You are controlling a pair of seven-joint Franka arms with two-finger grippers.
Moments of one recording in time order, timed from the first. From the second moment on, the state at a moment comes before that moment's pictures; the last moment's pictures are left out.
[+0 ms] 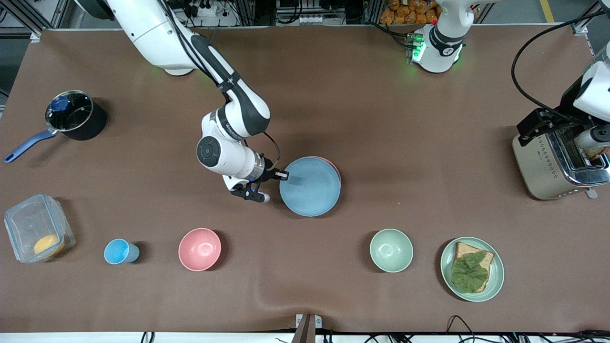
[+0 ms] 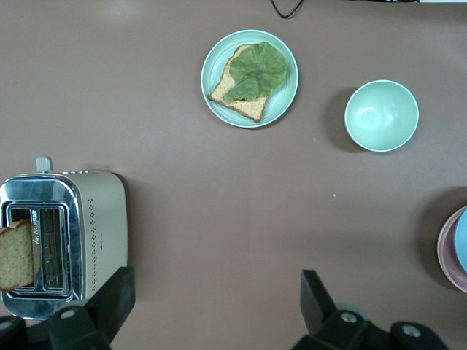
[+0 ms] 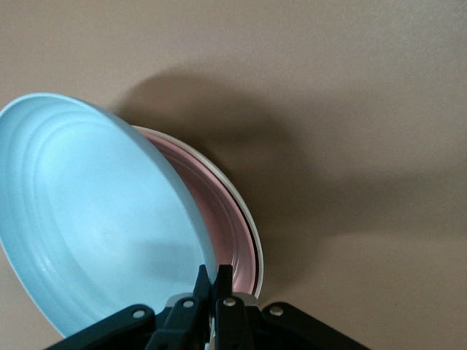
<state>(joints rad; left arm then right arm) 0.08 0.03 -0.21 -1.53 0.10 1.66 -0.22 0.45 0.62 0.16 -1.74 0.49 2.41 0.52</state>
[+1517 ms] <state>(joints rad) 0.08 0.04 -0.21 -1.54 0.09 1.63 -0.22 0.06 0.34 0.06 -1.84 0.23 1.98 0.09</state>
